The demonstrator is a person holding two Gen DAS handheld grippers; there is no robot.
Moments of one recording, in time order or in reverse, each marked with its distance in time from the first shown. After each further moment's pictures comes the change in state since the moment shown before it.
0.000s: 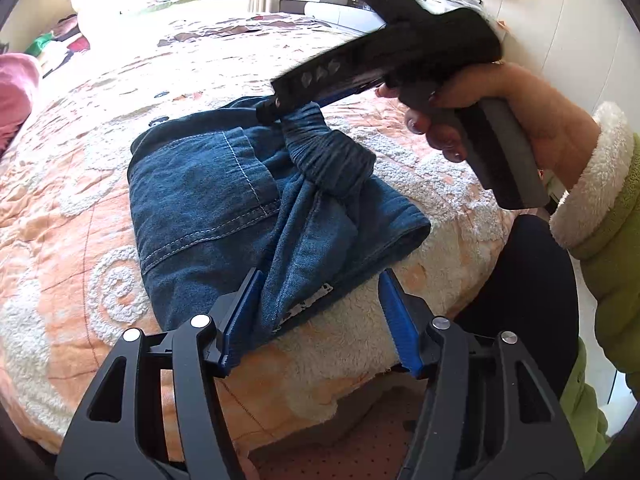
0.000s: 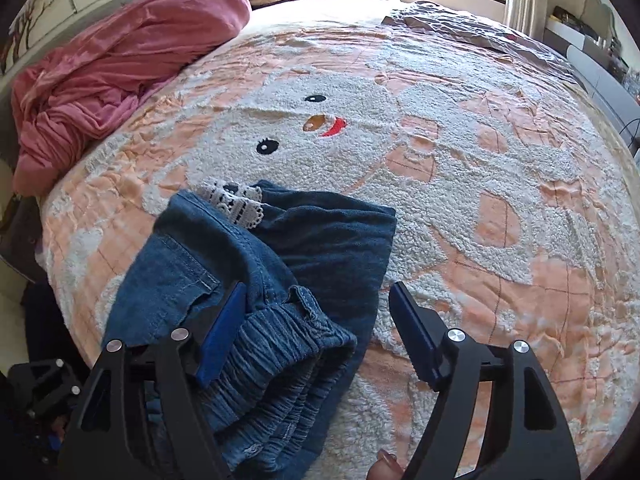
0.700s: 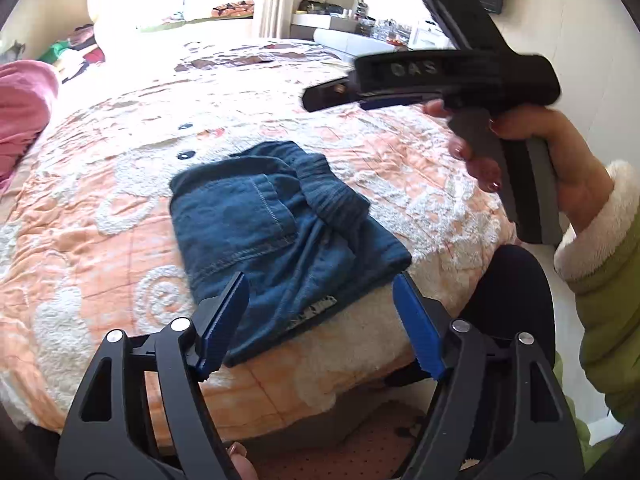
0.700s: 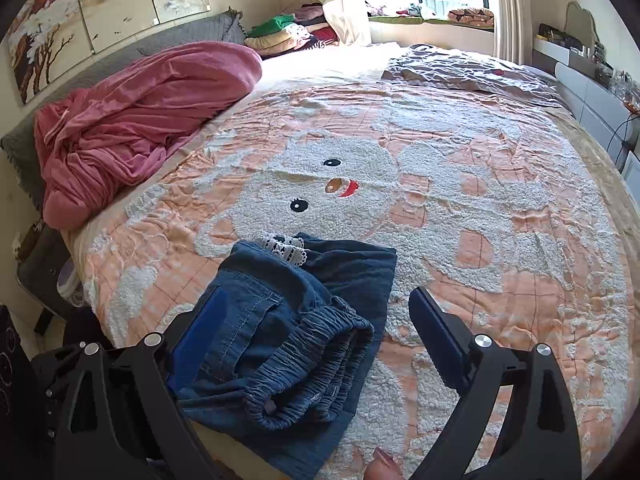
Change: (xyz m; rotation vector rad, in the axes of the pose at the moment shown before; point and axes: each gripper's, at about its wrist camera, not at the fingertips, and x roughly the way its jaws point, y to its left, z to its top) left arm -0.054 0.007 0.009 -0.035 -0.096 0.027; right arm -0.083 0.018 -0.006 0.029 -0.178 0.033
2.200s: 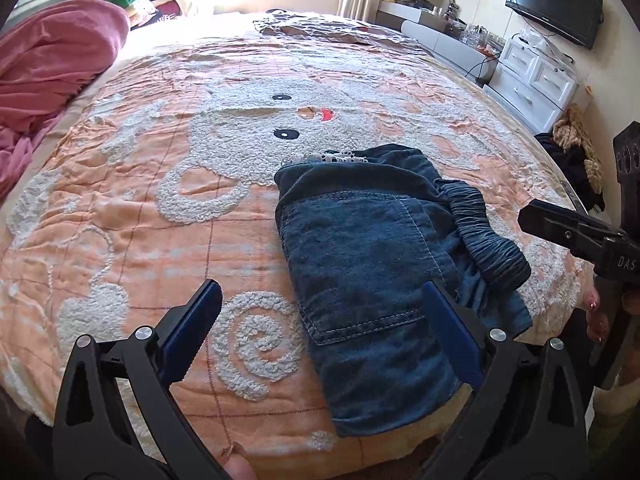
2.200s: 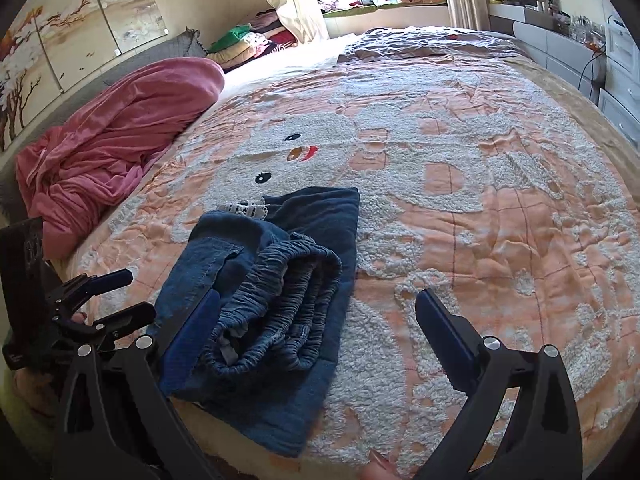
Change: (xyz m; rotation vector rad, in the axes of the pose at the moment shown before) left arm 0.046 0.080 0.025 -0.219 0.076 0.189; right arm 0.009 -0.030 -0.063 0.188 -0.008 -0.031
